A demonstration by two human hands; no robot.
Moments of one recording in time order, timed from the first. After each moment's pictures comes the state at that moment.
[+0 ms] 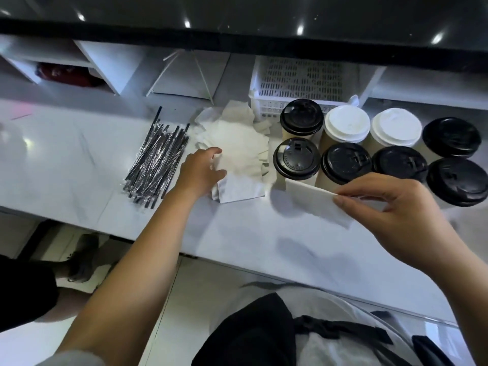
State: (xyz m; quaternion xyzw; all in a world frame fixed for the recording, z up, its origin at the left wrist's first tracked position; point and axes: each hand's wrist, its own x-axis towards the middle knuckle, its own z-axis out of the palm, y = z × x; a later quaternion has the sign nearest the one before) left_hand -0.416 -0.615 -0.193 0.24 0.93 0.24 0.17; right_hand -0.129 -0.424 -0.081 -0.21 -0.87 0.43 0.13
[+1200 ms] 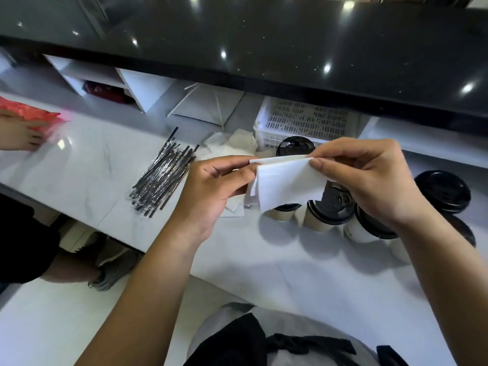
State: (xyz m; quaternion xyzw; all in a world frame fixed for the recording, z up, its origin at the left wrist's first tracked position) left_hand -0.293 -0.577 -0.058 0.15 0.64 0.73 0.19; right_hand -0.199 -0.357 -0.049 -0.02 -0.78 0.60 0.18
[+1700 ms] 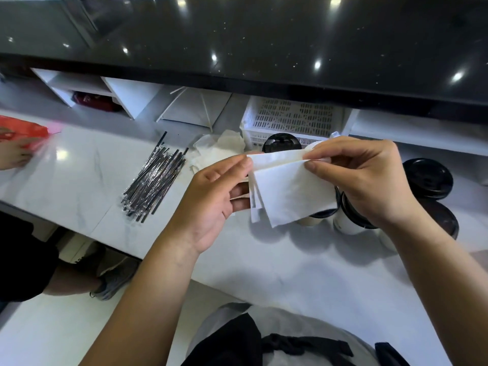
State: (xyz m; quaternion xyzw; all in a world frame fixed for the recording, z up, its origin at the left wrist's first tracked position) left_hand -0.270 -0.558 -0.054 0.14 0.59 0.73 0.31; right_hand -0.178 -0.348 -0.058 -0.06 -0.75 0.63 0.22
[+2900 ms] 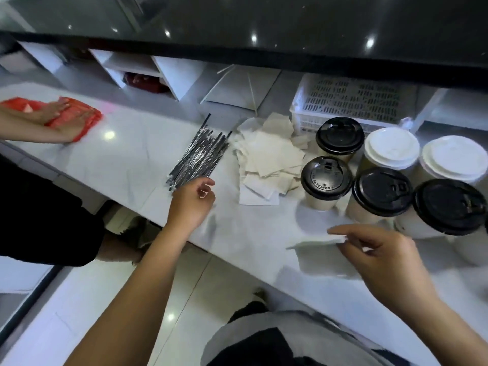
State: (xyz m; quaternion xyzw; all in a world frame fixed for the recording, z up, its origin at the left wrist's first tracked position) left_hand -0.361 -0.690 -0.173 0.06 0.94 0.33 0.08; right_hand -0.134 -0.427 -0.142 -0.20 -0.85 0.47 0.10
